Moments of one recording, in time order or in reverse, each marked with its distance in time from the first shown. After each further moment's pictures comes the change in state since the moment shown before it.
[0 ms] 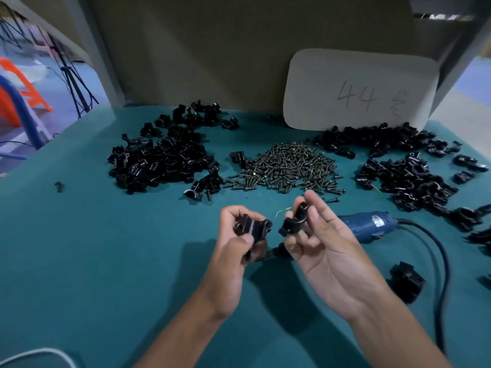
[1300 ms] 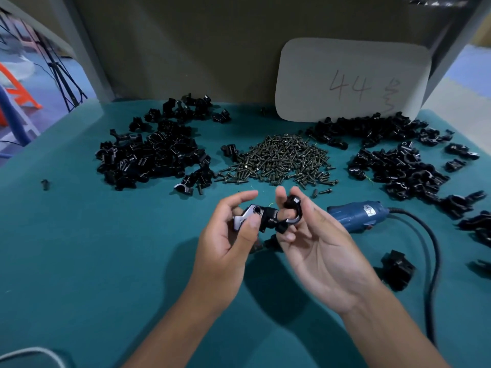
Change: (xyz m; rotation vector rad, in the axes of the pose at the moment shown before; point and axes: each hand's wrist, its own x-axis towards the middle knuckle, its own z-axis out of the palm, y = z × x) left_hand -0.001 0.001 0.003 0.369 0.056 0.121; right_hand -0.001 0.003 -0.013 0.149 -0.172 0.059
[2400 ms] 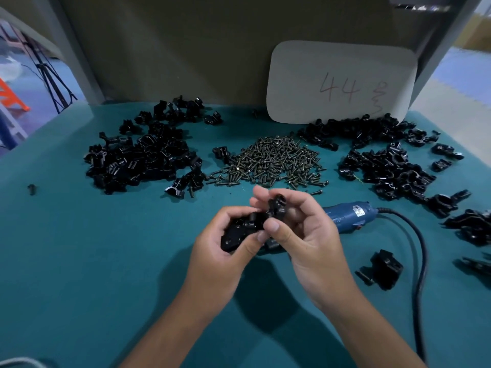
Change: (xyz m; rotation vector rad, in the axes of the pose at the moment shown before) left_hand -0.001 0.005 0.008 -0.069 -0.013 -0.029; right_hand -0.001 0.007 0.002 -0.706 -0.051 -0.416
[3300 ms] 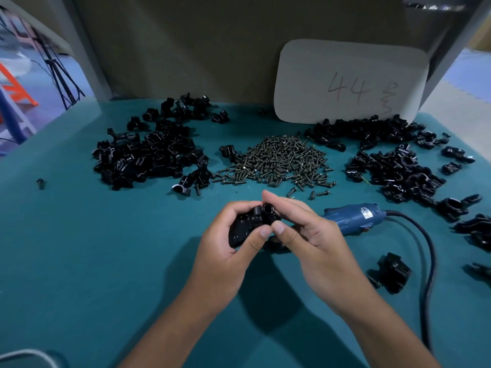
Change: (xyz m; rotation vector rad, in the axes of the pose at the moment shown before) left_hand 0.003 0.003 -0.005 0.032 -0.027 0.014; right_hand 0.002 0.005 -0.013 -0.347 -0.140 0.058
